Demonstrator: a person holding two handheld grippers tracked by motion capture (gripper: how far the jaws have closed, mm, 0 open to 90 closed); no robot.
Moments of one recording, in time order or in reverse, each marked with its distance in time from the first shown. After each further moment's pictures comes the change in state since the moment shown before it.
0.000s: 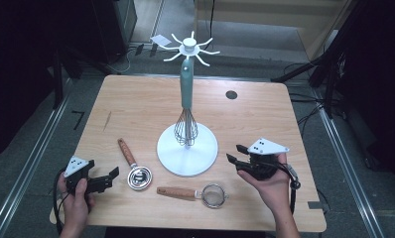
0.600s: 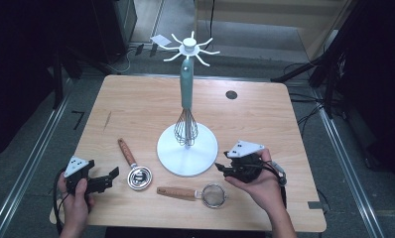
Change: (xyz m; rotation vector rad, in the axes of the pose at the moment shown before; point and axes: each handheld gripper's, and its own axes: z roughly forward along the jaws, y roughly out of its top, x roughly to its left) left arm 0.000 0.000 0.000 0.001 0.001 0.002; right arm 0.029 0.015 0.019 0.192 0.054 -0.161
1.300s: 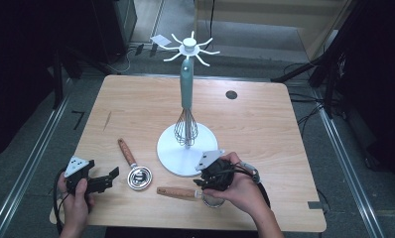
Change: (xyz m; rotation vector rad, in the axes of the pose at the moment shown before) left arm 0.000 0.000 0.000 0.002 0.001 0.003; right arm 0.053 0.029 0.034 0.177 0.175 -0.211
